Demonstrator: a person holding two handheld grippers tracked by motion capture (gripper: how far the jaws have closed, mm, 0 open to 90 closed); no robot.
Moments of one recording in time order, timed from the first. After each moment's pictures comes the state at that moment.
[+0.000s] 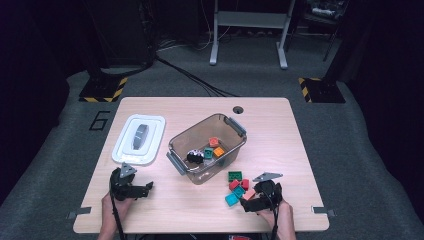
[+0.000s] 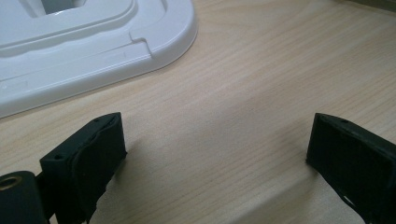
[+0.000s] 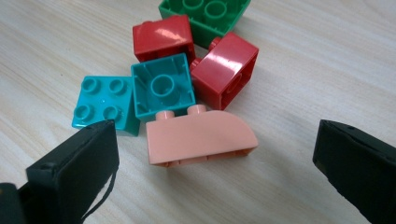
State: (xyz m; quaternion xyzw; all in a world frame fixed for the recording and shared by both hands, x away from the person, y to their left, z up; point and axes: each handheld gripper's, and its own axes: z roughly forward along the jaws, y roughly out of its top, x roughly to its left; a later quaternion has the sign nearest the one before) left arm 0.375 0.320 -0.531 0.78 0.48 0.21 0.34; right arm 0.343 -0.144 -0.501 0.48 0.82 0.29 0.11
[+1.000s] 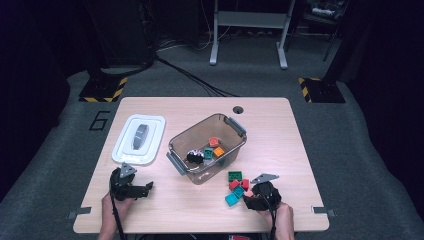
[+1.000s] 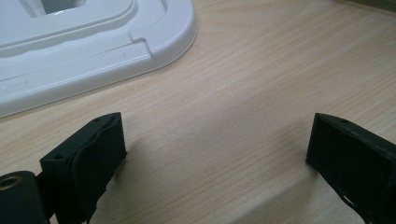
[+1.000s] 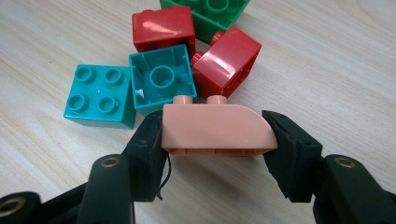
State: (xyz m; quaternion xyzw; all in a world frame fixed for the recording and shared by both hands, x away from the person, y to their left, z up) left arm 0.375 0.320 -0.531 0.78 0.48 0.21 0.34; right arm 0.340 -0.140 -0.497 0.46 0.83 0.27 0.14
